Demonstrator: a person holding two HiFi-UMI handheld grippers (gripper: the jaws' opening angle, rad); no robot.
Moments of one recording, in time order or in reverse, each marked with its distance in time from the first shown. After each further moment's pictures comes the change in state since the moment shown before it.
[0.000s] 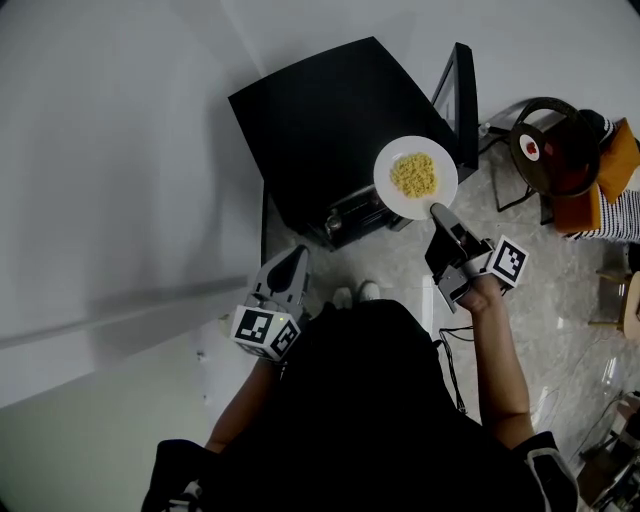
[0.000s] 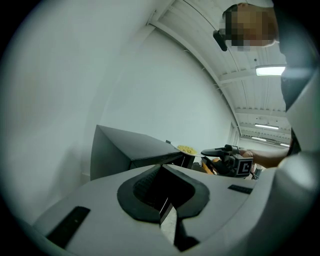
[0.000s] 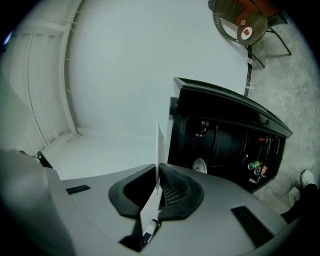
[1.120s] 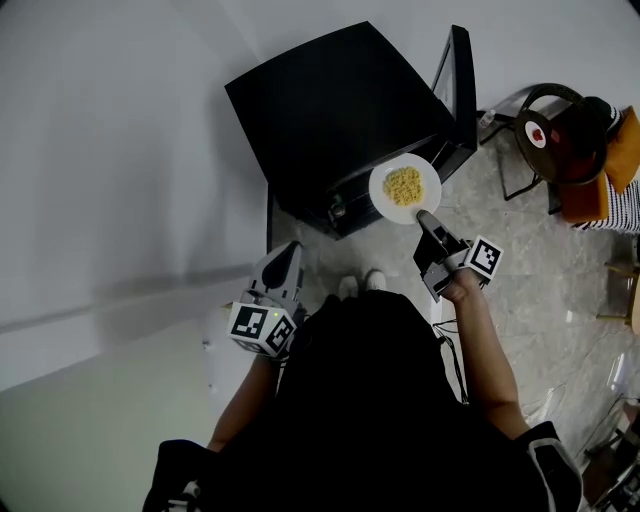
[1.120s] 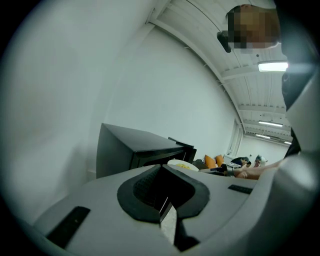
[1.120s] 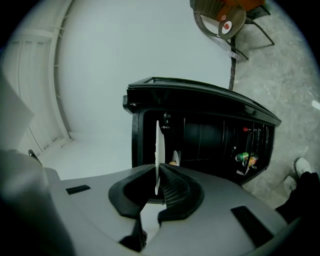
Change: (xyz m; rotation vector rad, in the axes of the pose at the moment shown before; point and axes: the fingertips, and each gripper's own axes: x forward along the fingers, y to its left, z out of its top) left arm -0.028 -0.019 -0.013 0.008 0.025 0.051; right arm -0.040 -0.097 -0.033 0.063 0.013 -0.049
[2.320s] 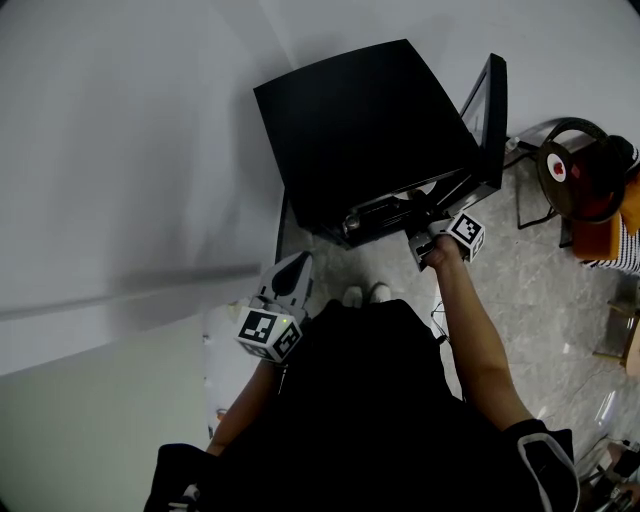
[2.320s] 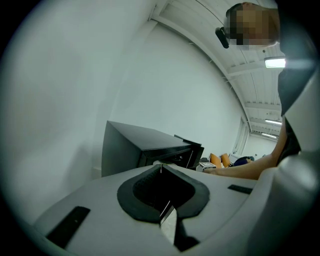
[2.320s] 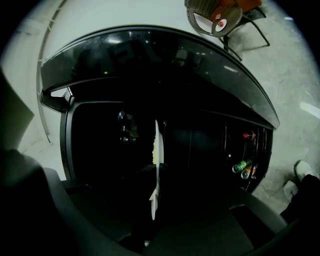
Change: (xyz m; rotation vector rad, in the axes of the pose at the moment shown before) left arm 0.011 0.017 -0.002 -0.016 0.030 0.061; right arm 0.119 -0.084 0.044 0.048 -0.059 -0.162
